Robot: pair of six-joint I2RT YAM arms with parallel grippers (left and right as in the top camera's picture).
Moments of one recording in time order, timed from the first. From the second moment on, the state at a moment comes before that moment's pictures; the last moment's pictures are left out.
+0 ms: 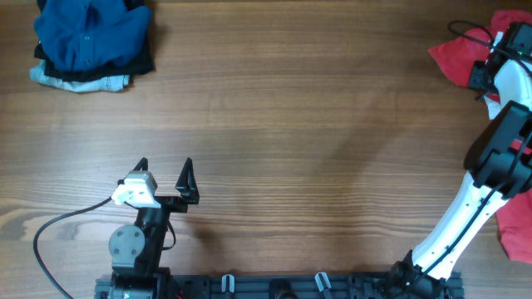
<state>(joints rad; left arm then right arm) -0.06 0.01 0.01 -0.07 0.06 -0.27 -0.47 2.41 1.92 -0.58 0.23 -0.18</state>
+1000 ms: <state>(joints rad) -0.06 0.01 0.01 -0.07 0.06 -0.27 0.23 2.13 1.92 -0.72 -0.27 0.18</state>
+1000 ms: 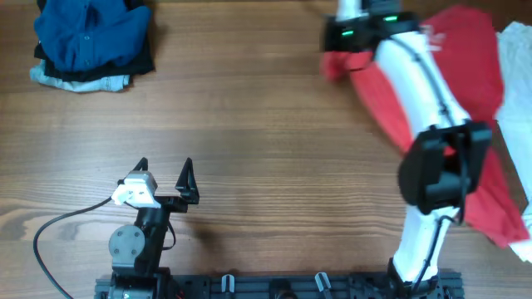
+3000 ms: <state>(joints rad) -0.06 0.01 0.01 -0.07 0.06 -0.27 0.02 1.59 0.88 -0.90 -0.04 0.74</state>
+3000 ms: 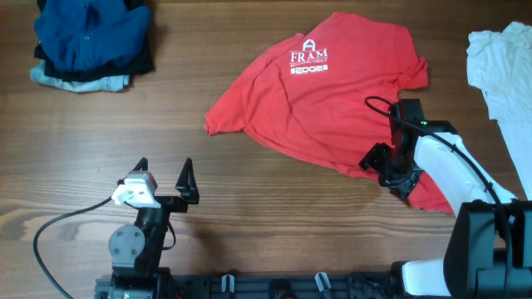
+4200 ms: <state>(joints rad) -0.06 0.01 0.01 -0.07 0.06 -0.27 -0.10 1.18 0.85 -1.23 0.07 0.82</state>
